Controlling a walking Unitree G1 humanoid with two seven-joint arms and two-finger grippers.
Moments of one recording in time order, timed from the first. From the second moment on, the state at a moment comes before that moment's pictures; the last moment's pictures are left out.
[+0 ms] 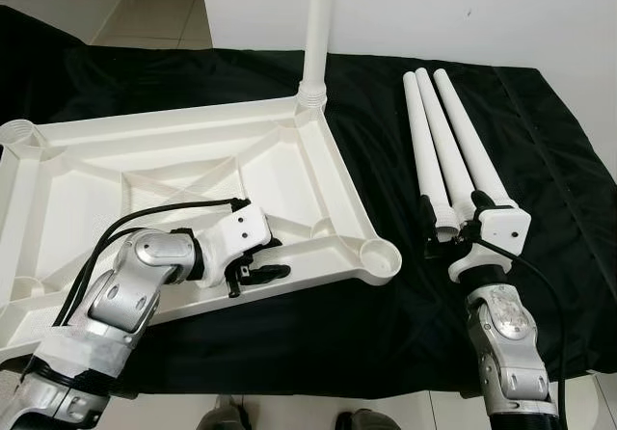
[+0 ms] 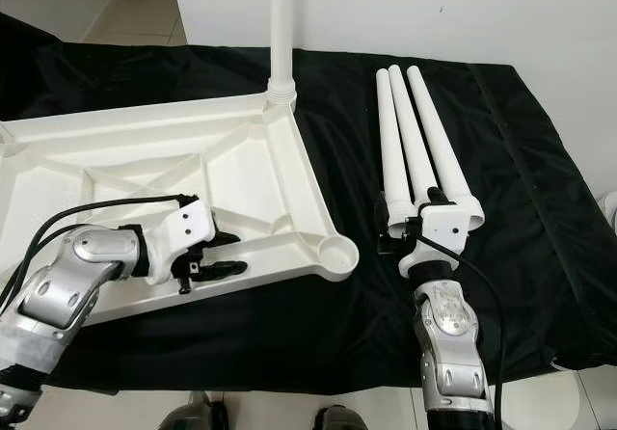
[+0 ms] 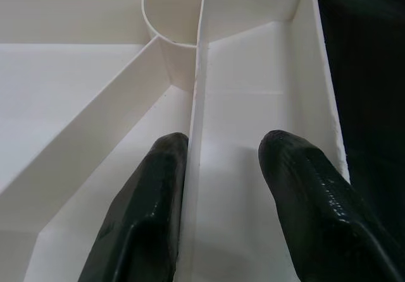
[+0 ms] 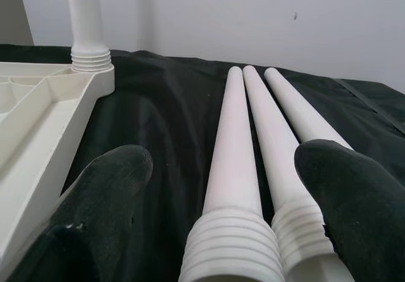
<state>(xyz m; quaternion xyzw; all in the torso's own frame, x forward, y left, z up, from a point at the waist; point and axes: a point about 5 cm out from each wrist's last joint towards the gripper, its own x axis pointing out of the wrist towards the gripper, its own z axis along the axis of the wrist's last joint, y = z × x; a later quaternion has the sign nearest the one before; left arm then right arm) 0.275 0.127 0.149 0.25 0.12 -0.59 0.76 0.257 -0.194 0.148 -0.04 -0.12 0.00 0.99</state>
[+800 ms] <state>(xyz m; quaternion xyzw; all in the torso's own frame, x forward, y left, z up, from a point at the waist) 0.311 0.145 0.162 0.20 0.07 -0.49 0.85 0.279 -0.191 0.146 0.00 -0.12 -0.02 0.99</state>
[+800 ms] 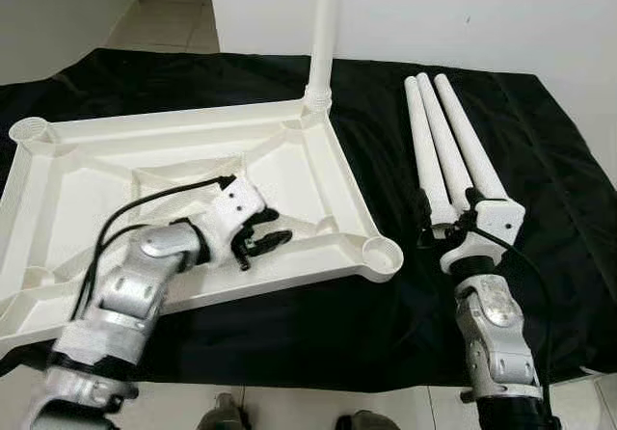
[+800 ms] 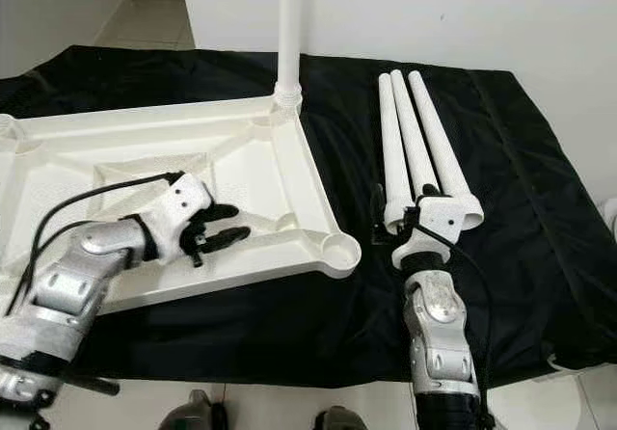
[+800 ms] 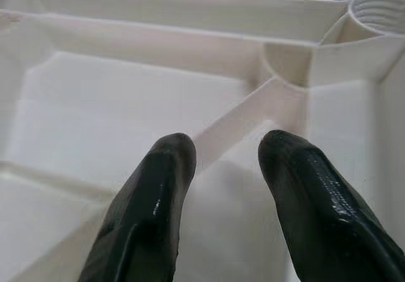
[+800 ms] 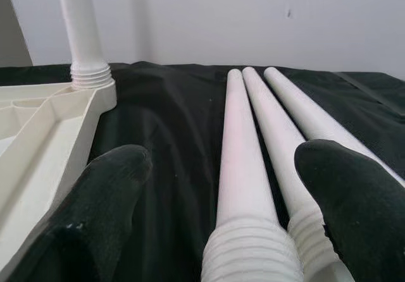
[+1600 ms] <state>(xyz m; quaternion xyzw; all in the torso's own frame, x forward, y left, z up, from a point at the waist) 0.344 0.112 0.206 0.14 -0.02 -0.50 0.85 0.316 -0.212 0.144 0.02 -0.09 -0.09 0.99</state>
